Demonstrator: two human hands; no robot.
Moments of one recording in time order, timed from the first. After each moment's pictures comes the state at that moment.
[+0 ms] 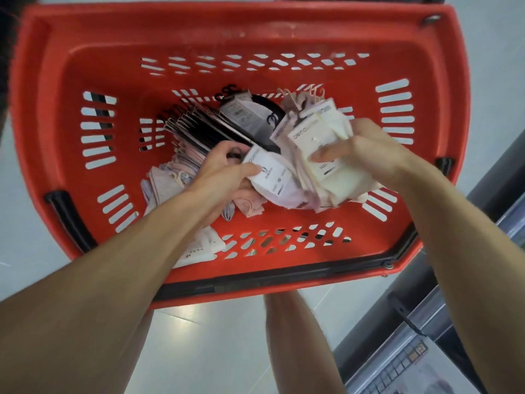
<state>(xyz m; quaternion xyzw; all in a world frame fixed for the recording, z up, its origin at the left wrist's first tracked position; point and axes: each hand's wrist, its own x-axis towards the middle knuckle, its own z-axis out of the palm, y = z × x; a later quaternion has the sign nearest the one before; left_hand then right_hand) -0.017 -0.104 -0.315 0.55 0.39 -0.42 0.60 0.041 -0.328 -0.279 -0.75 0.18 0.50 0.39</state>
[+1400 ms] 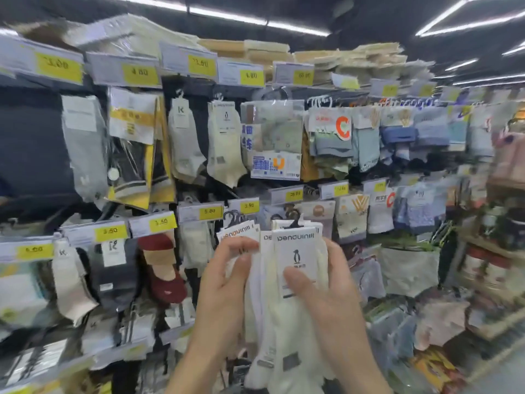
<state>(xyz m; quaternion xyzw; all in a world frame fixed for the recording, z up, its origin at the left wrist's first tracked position) -0.158 0.227 0.657 0.69 0.11 0.49 0.52 -0.079 0.104 0.657 -0.52 -0.40 0.05 0.75</state>
